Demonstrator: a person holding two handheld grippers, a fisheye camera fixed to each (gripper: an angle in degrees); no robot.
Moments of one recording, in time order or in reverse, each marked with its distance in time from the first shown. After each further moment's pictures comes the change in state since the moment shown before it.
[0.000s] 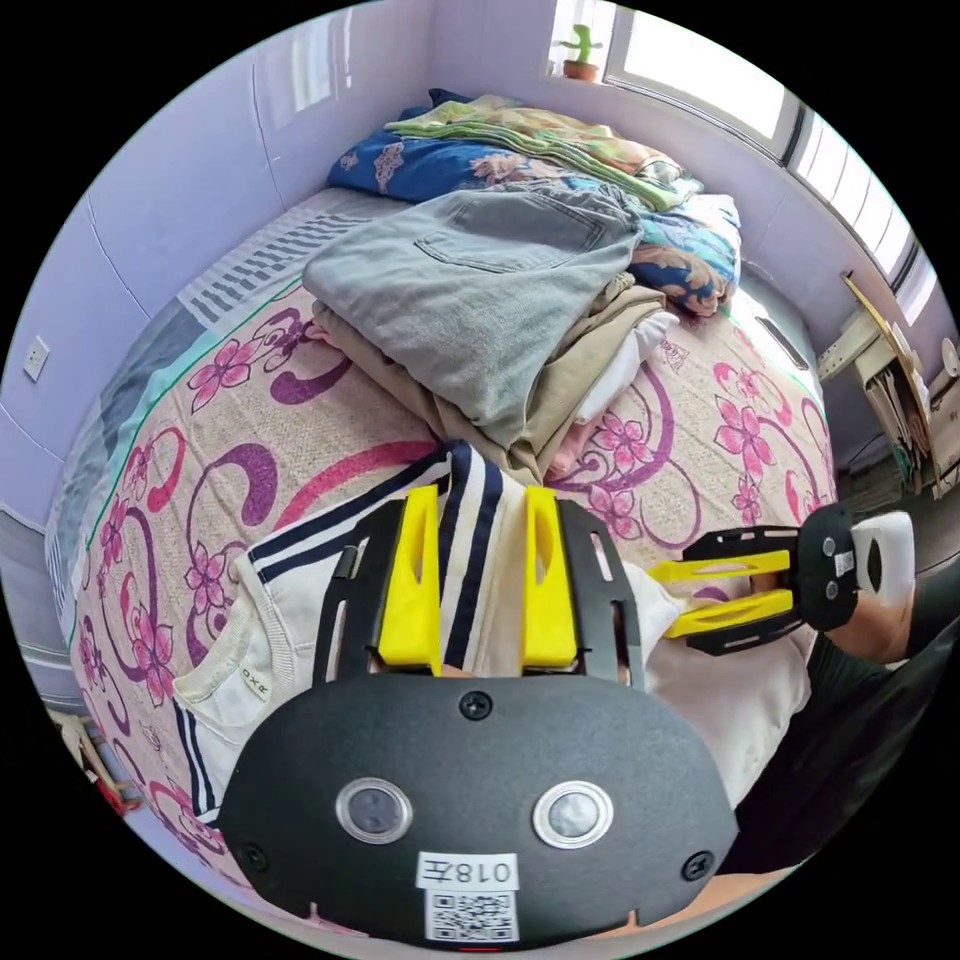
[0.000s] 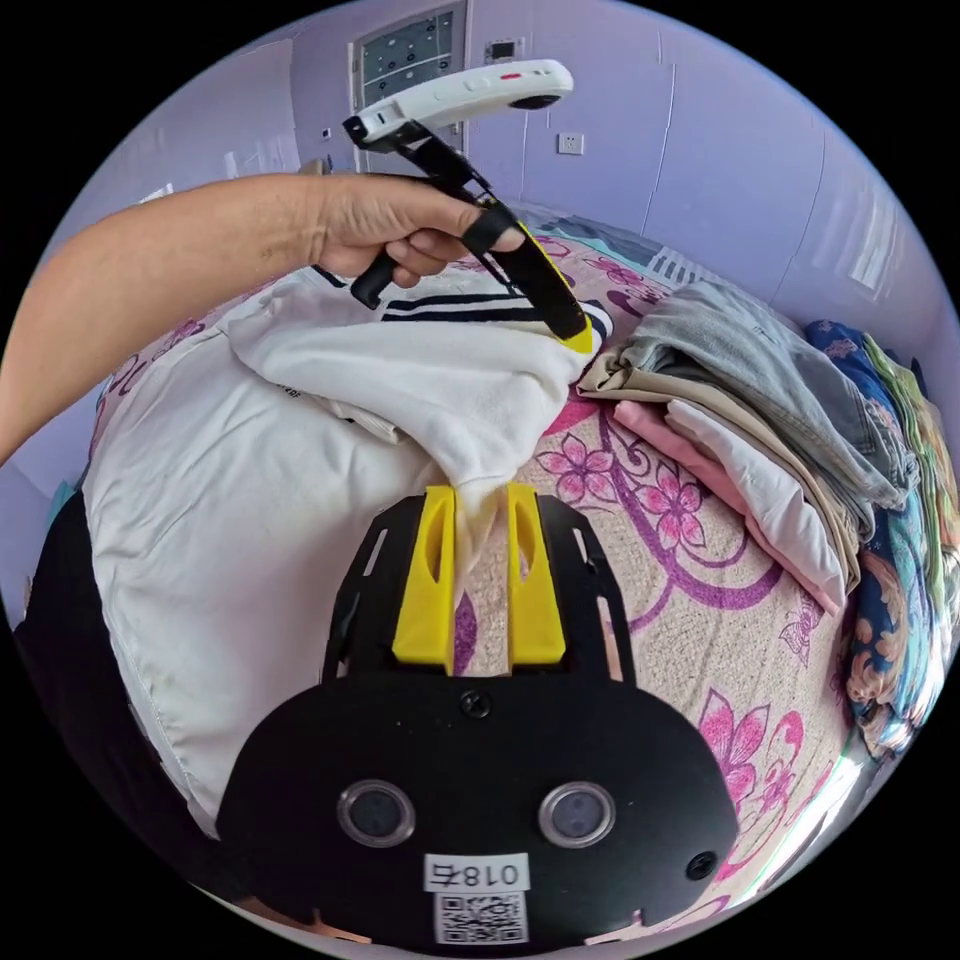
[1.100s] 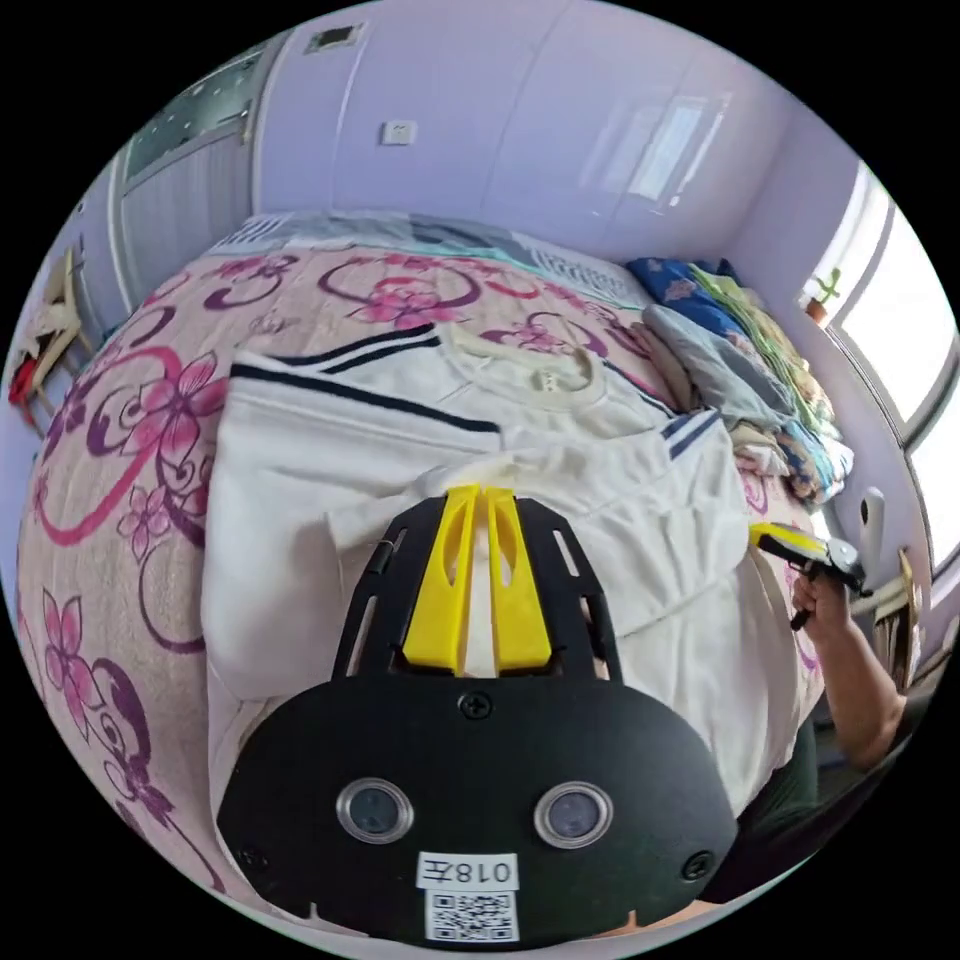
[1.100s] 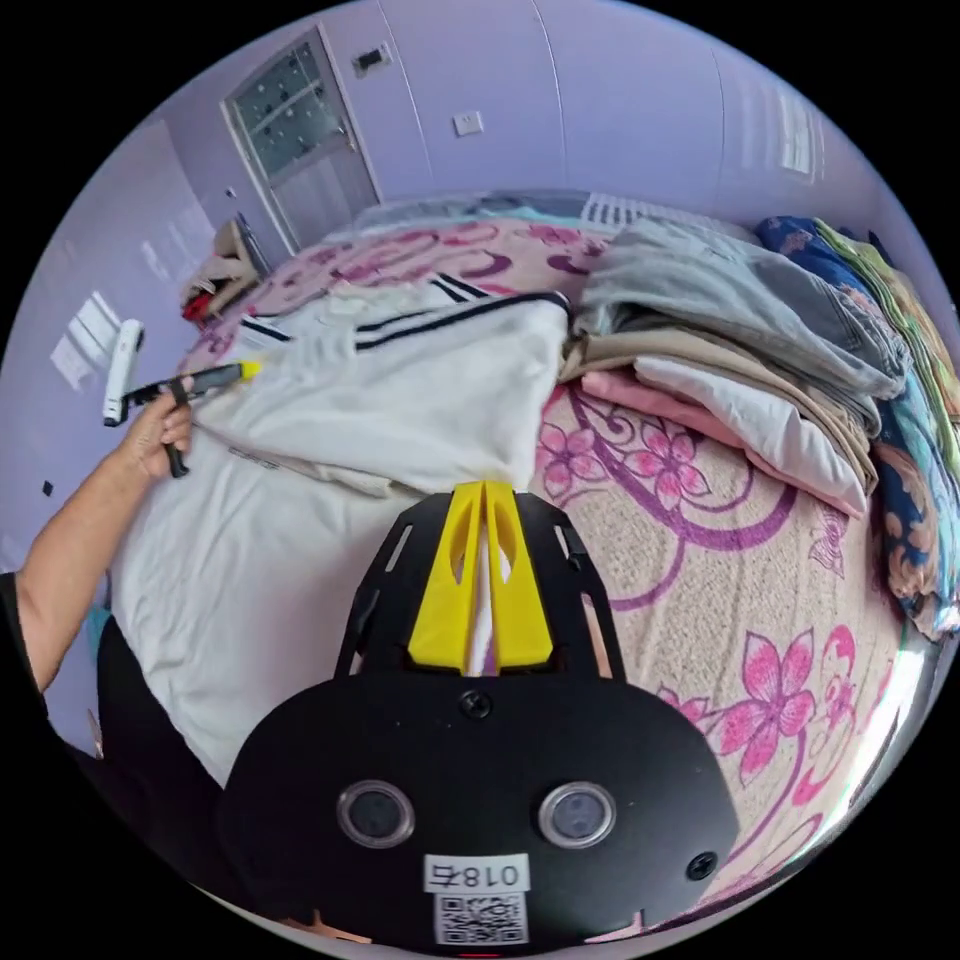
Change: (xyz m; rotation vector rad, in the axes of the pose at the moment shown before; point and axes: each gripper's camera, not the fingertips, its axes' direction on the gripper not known) left arm -0.134 0.453 -0.035 0.292 -0.041 -0.816; right arm 0.075 0.035 -0.033 -0.068 -0.026 0.305
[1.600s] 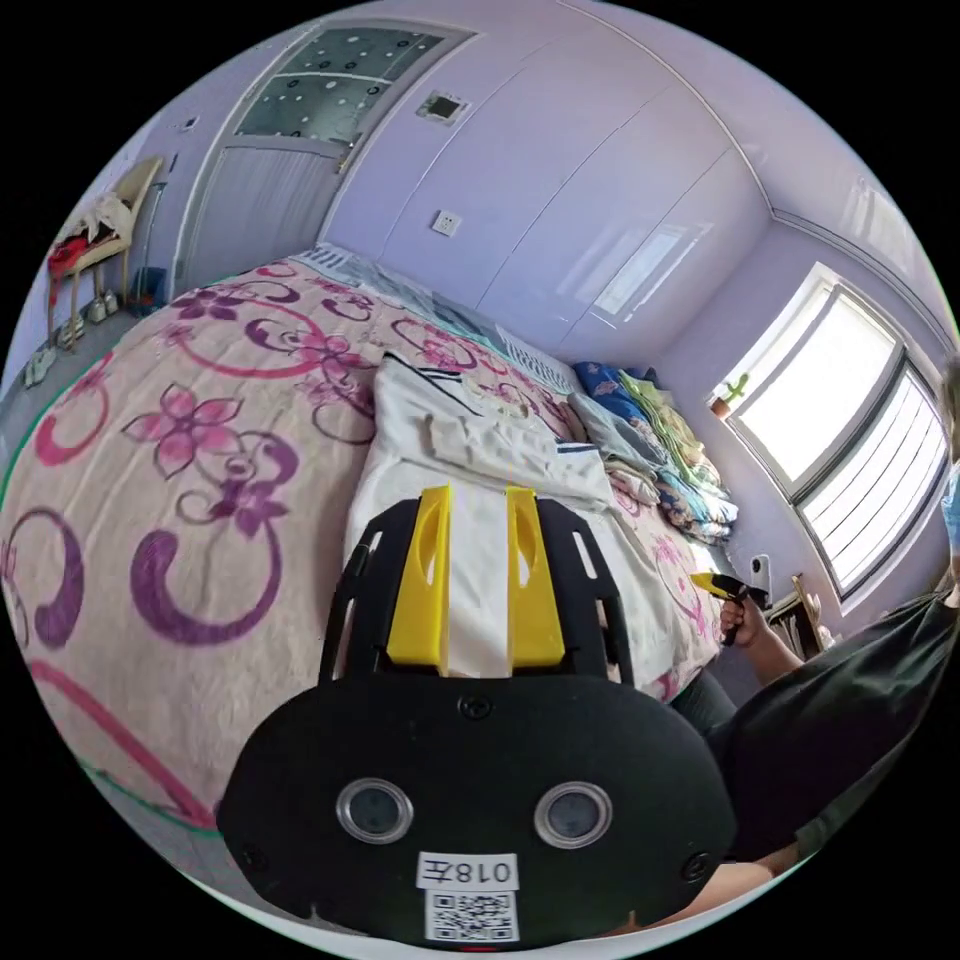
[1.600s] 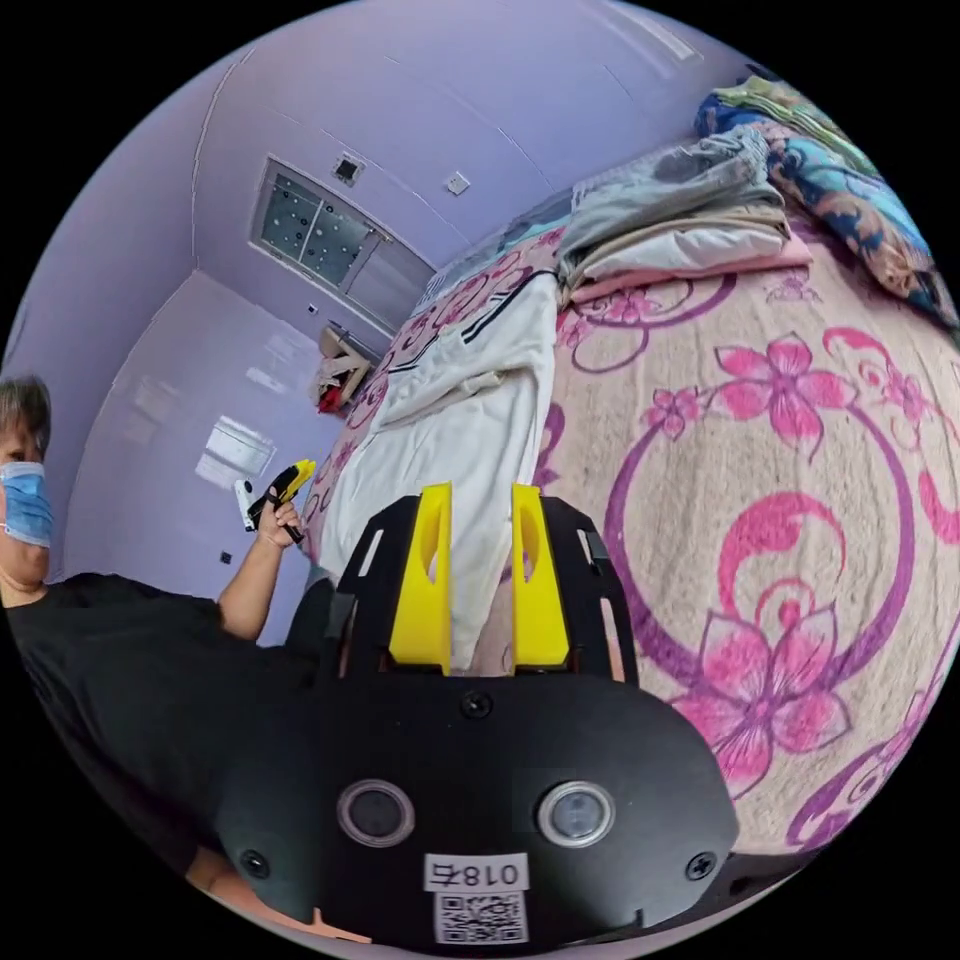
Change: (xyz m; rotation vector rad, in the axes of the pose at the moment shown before) left arm -0.134 0.308 -0.211 0.263 0.181 -0.098; right arm 0.110 0.193 -0.140 0.112 -0.554 0.241
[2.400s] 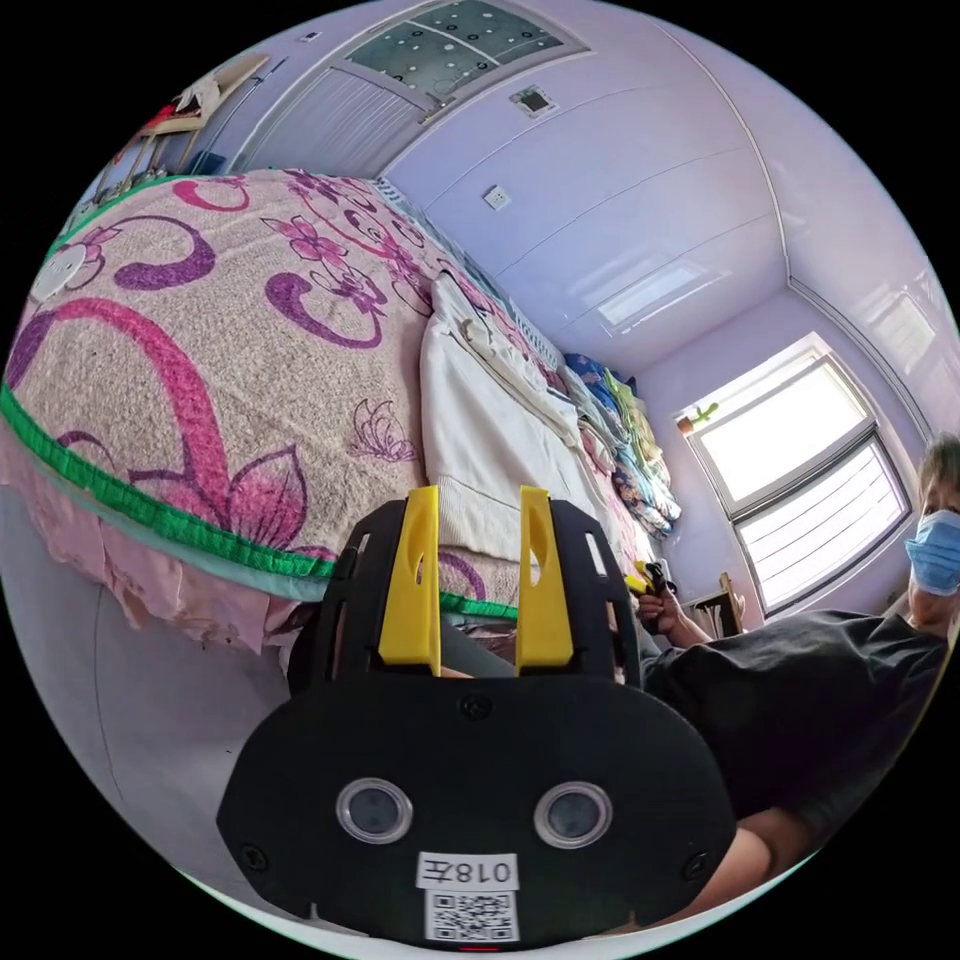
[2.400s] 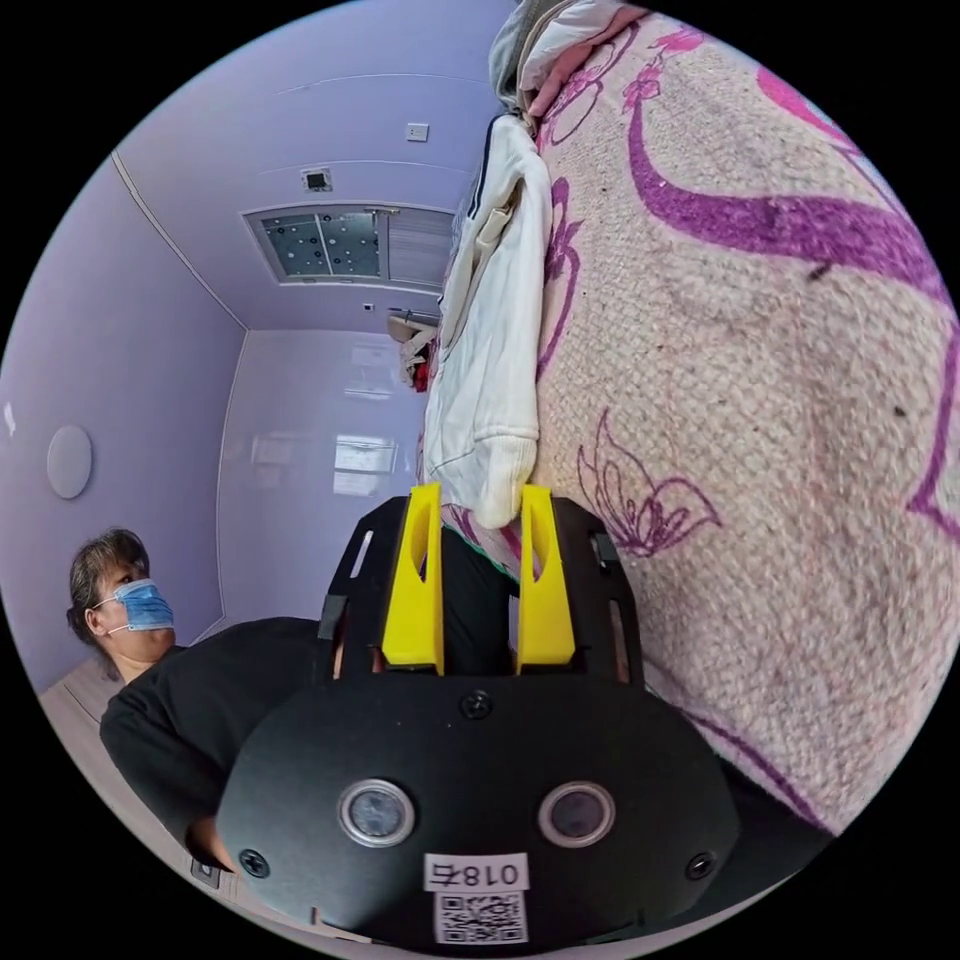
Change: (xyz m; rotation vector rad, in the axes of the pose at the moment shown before) left arm -0.131 0.217 -0.037 -0.081 0.169 -0.173; right arm 0.081 0.100 0.009 -0.170 -0.444 0.272
